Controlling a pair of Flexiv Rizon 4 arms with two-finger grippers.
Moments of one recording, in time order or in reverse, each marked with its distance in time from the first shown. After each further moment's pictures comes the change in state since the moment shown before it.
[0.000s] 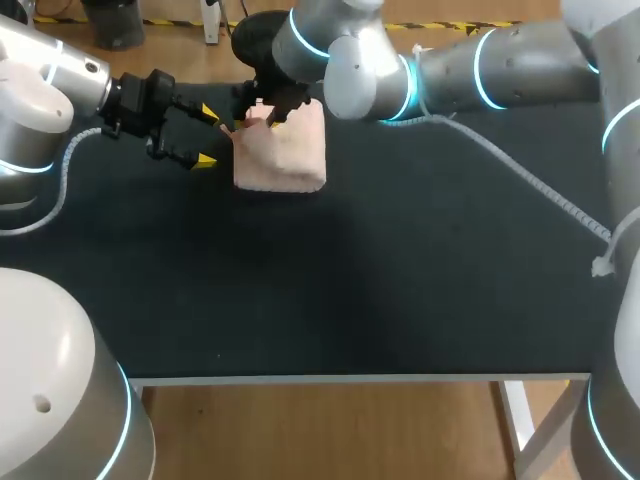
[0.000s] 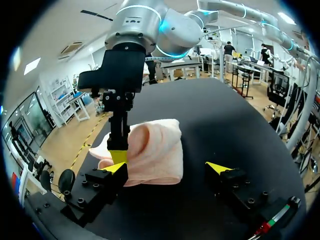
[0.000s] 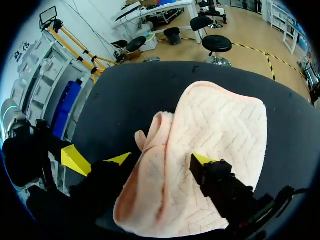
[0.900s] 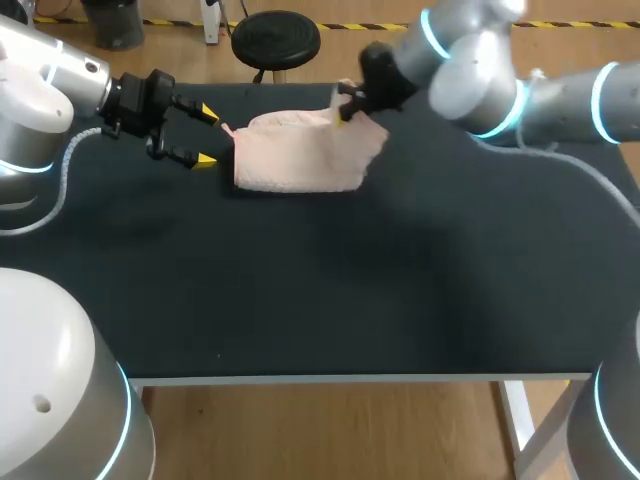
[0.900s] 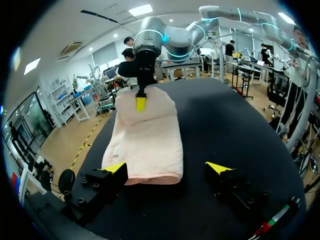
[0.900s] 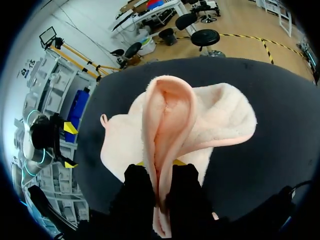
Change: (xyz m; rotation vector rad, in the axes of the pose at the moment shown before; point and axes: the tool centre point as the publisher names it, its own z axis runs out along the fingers) left arm 0.000 0.000 0.000 0.000 0.000 0.000; right arm -0.121 -0.036 -0.068 0.011 0.129 0.087
